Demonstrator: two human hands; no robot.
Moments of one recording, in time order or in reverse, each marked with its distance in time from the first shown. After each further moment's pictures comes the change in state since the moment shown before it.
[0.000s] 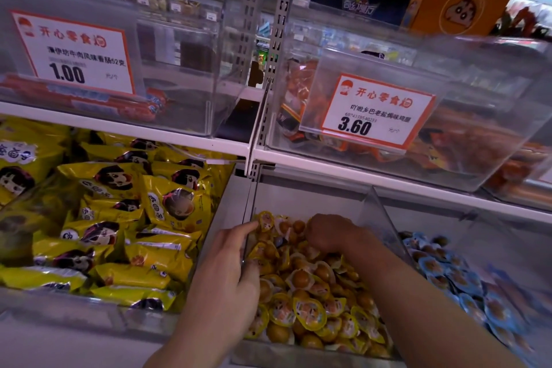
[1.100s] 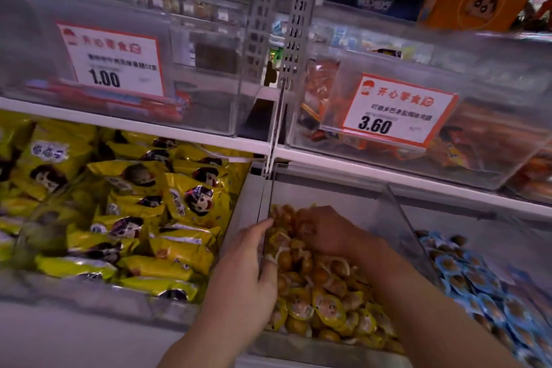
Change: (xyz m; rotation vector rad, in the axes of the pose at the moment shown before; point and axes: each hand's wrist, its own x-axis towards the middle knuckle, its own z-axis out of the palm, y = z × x) left_hand -0.004 -0.001 -0.004 -0.040 -0.024 -0.022; right_hand -0.020 -0.023 0.006 0.207 0.170 -0.309
